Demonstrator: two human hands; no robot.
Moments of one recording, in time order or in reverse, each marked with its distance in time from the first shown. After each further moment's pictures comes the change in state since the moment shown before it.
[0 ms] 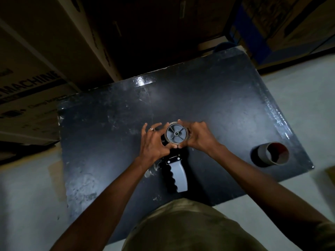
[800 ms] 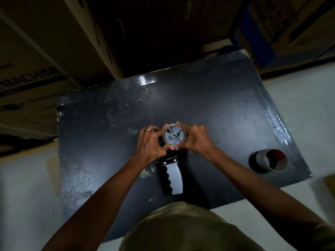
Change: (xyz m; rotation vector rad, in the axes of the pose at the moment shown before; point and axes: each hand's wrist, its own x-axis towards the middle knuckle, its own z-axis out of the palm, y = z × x) left_hand 0.002 -0.007 -0.001 0.030 -0.014 -0.003; right_hand 0.006 0.008 0.008 -0.025 0.003 0.039
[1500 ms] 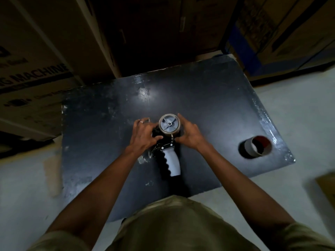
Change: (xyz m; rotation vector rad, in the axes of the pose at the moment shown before) left_hand -0.022 -0.013 0.001 0.133 0.068 0.062; right_hand -0.049 -0.021 0.005 0.114 0.018 0.061
